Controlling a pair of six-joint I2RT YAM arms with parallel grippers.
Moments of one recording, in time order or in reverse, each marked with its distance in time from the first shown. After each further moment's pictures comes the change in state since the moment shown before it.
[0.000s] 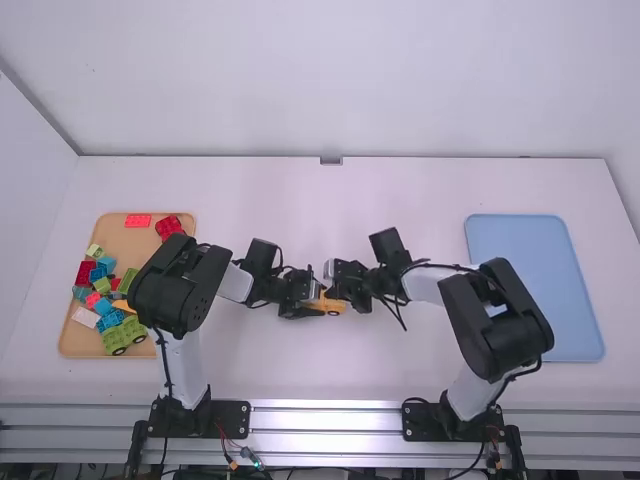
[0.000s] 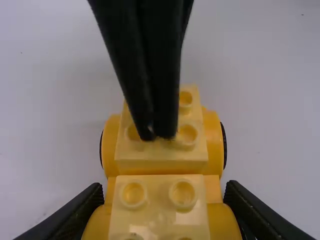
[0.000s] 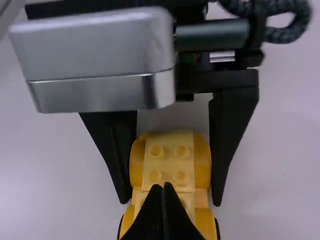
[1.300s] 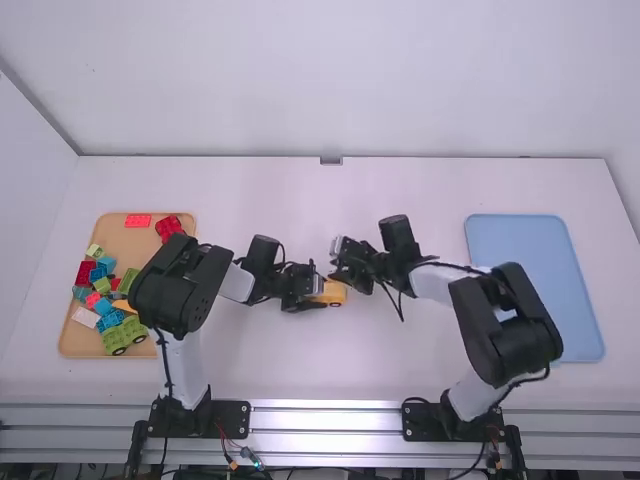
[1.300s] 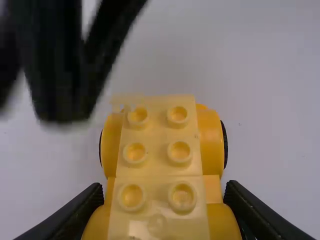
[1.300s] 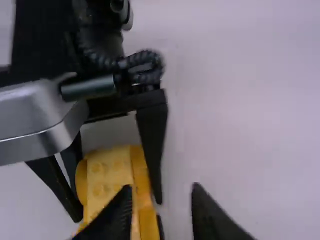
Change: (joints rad) left arm -0.010 -0.001 0.005 0.095 -0.069 -0.071; right arm -0.079 -0.079 0.007 0.129 0.074 0.182
